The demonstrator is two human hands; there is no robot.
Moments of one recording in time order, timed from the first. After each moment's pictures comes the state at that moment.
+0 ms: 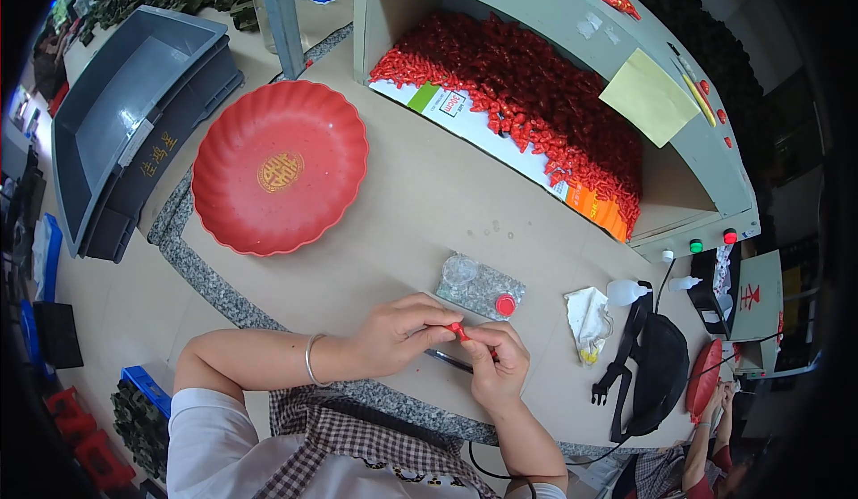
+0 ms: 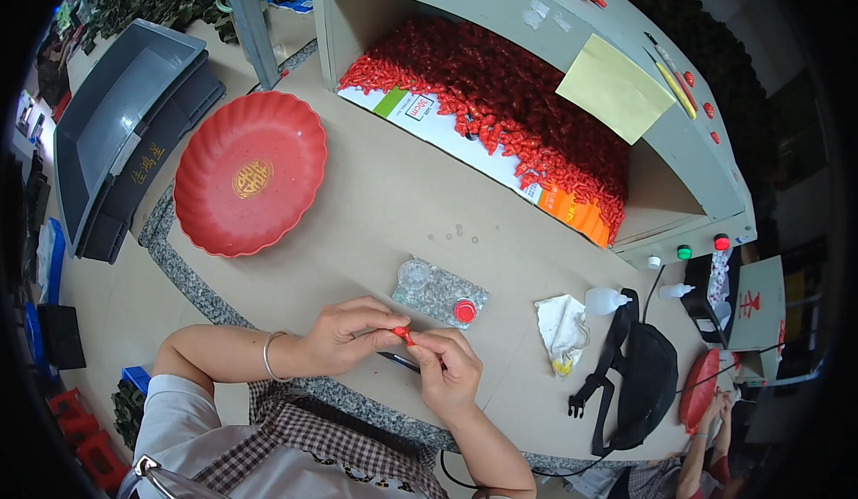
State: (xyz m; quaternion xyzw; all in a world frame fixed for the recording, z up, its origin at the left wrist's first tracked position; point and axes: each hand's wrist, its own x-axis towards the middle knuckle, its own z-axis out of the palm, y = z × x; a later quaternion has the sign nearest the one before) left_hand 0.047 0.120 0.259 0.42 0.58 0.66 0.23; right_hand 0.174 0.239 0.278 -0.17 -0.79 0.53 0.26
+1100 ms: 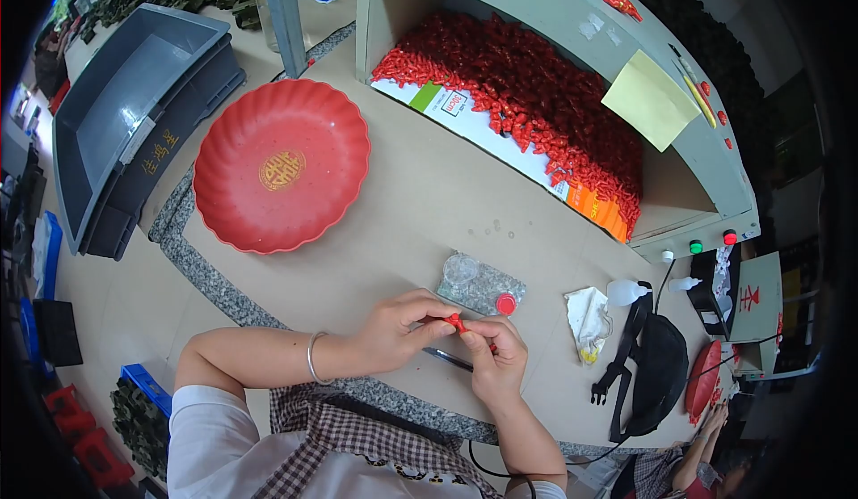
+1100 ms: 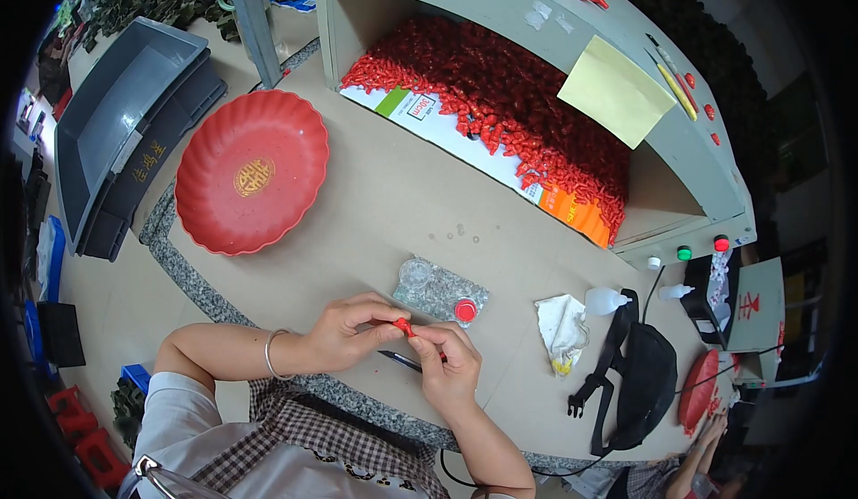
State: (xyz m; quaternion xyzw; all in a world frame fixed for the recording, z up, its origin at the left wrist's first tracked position) left_hand 0.048 0.121 0.250 0.39 0.60 0.65 0.28; right_hand 0.170 0.240 0.274 -0.20 -0.77 0.55 0.24
